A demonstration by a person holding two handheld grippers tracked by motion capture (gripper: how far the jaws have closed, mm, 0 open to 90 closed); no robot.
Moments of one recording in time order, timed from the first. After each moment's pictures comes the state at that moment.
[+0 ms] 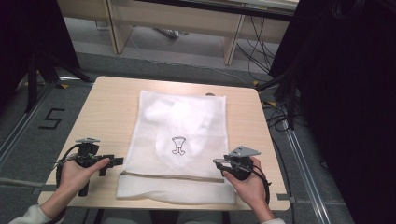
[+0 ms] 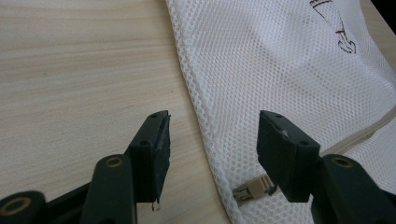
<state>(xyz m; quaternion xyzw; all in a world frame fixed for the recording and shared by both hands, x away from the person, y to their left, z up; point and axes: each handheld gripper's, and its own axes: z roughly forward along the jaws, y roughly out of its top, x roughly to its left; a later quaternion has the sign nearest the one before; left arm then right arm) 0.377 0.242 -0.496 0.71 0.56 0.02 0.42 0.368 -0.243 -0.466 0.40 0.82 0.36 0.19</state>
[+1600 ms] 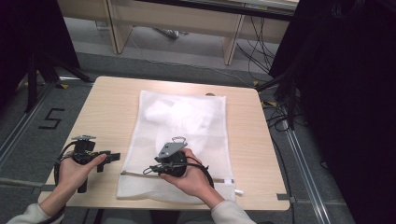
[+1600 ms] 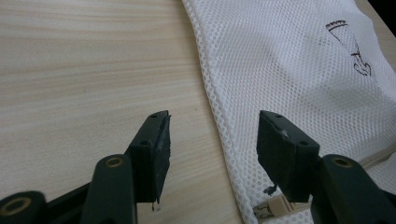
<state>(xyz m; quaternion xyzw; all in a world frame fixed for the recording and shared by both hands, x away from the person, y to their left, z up) 0.383 0.252 -0.494 0.69 0.58 0.04 0.43 0.374 -0.054 -0.456 0.18 0.90 0.40 0.09</state>
